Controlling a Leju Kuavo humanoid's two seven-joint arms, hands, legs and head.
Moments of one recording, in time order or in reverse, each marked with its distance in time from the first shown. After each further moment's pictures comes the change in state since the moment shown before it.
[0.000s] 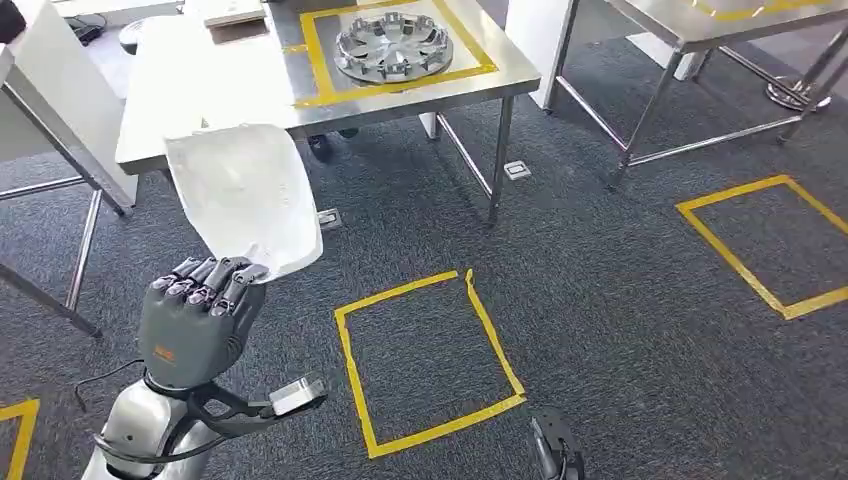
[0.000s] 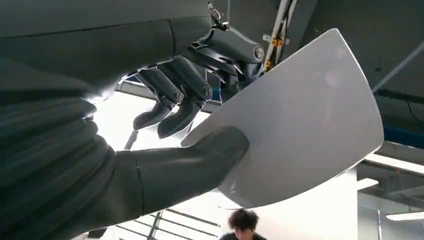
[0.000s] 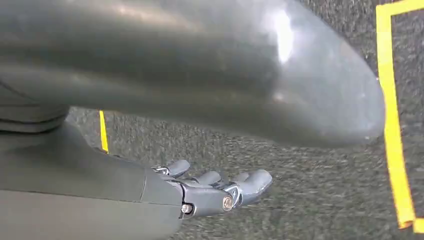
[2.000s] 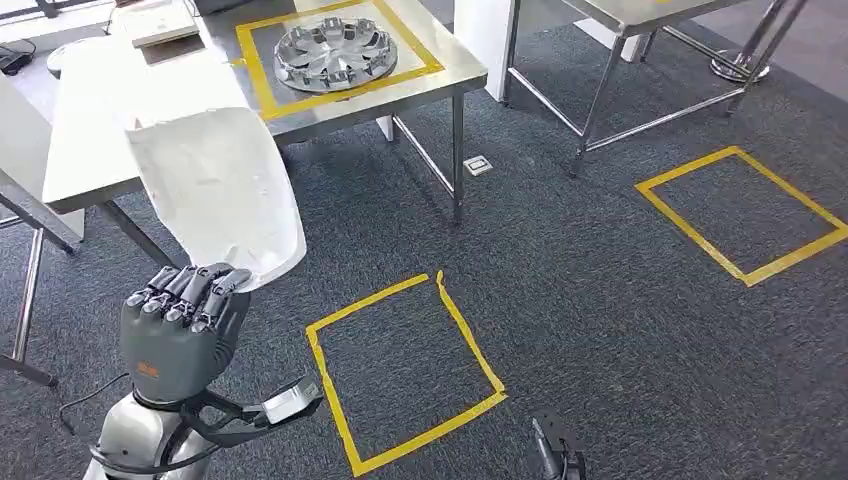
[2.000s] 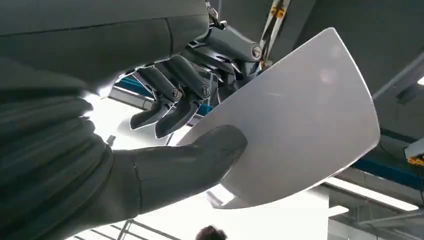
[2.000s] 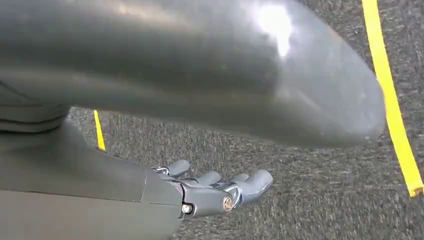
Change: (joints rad) left arm 0.033 0.003 0.022 -0.025 -0.033 0.138 0.027; right arm -0.004 0.000 -0.002 0.000 0.035 -0.011 -0.016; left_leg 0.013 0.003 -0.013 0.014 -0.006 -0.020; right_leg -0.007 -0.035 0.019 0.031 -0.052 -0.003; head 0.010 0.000
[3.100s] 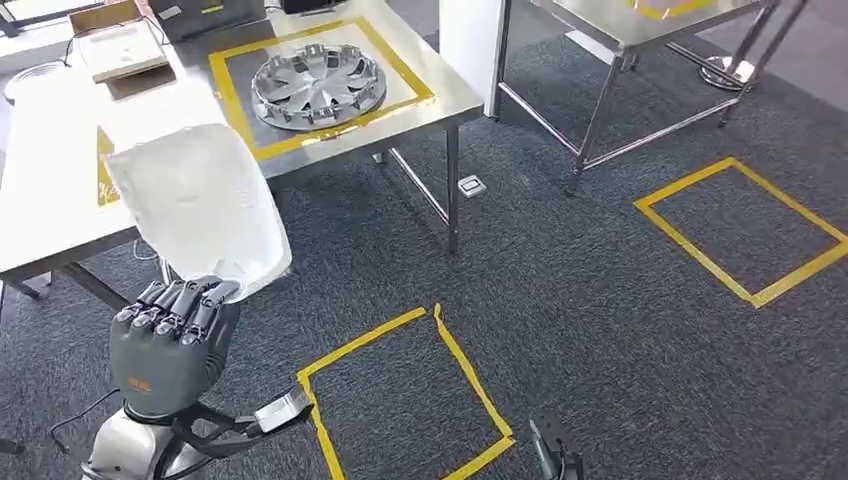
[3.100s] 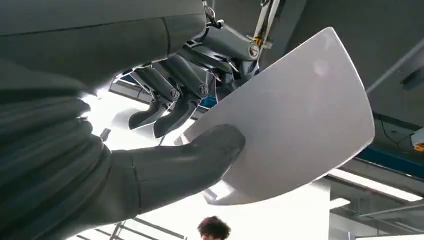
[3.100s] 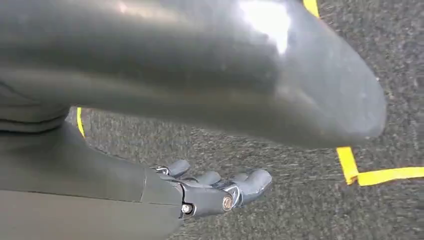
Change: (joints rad) left arm 0.037 0.007 0.026 -0.014 -0.016 0.013 0.010; right arm 0.001 0.002 0.000 0.000 0.003 0.014 0.016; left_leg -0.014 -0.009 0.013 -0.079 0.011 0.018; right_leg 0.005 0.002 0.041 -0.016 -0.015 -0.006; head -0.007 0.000
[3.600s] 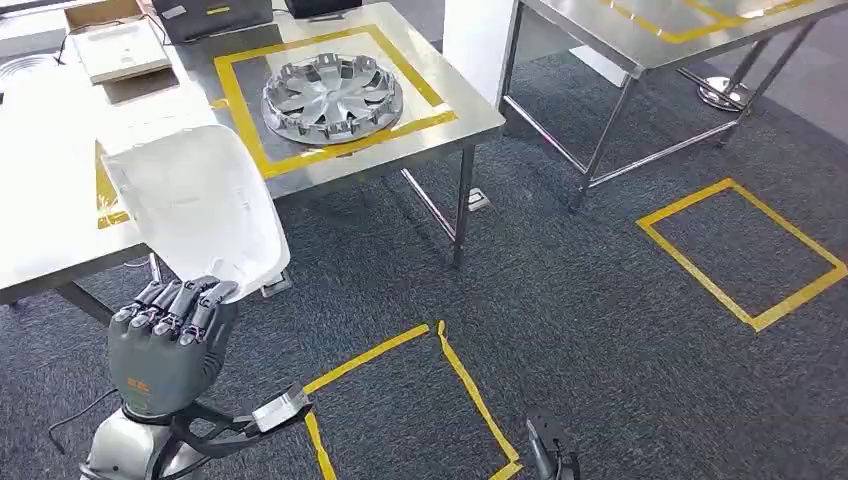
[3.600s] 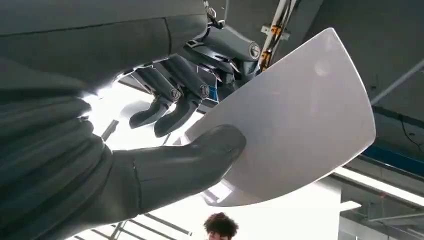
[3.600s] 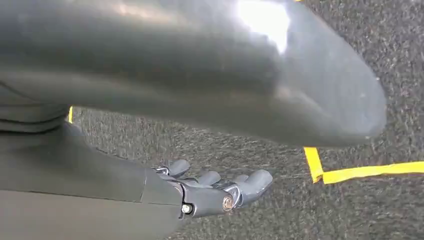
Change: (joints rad) left arm 0.006 0.004 0.006 -0.002 0.000 0.005 0.000; right arm -0.002 0.003 0.000 0.000 0.000 0.003 -0.001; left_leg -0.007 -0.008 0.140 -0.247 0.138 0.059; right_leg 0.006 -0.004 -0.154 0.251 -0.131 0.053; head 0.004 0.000
